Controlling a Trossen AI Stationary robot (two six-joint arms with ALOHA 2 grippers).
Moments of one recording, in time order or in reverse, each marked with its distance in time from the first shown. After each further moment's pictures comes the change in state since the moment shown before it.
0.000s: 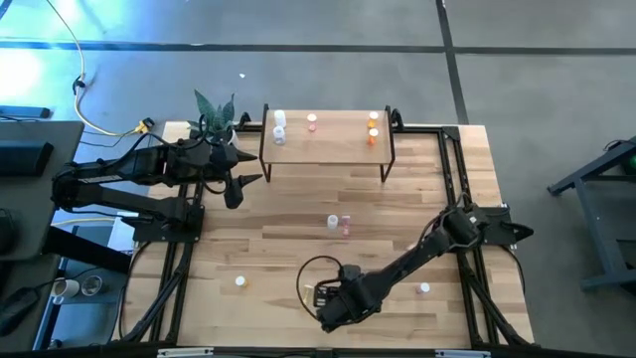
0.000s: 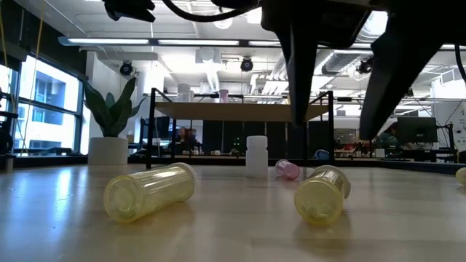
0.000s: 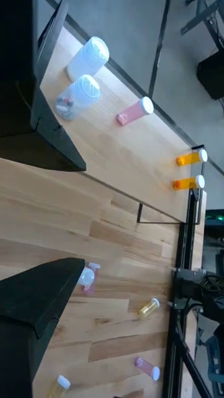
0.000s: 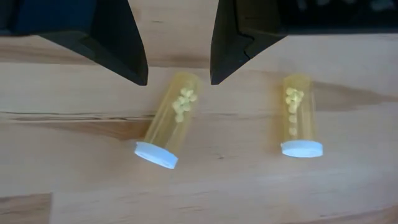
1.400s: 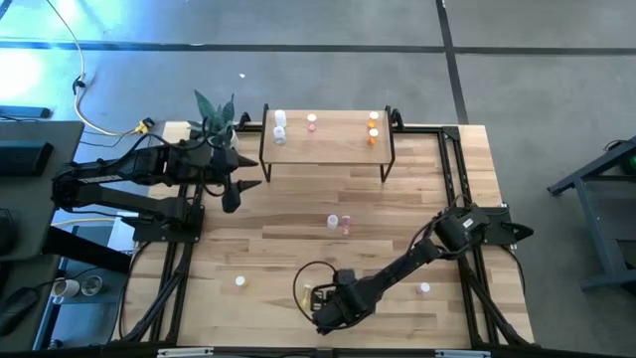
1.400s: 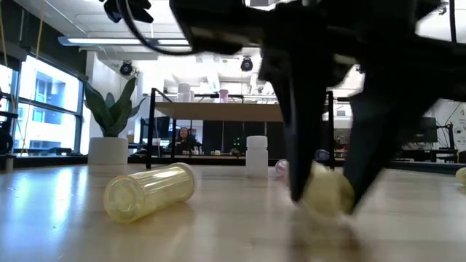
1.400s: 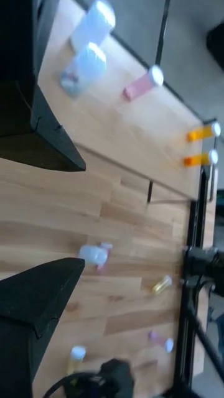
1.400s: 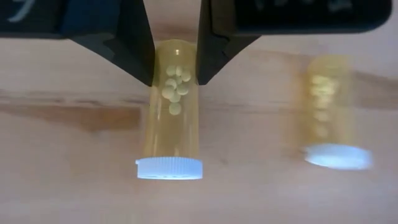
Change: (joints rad) left arm -0.003 0.000 0.000 -0.037 0.091 -0.001; right arm -0.004 0.073 -0.001 0.067 0.016 -0.067
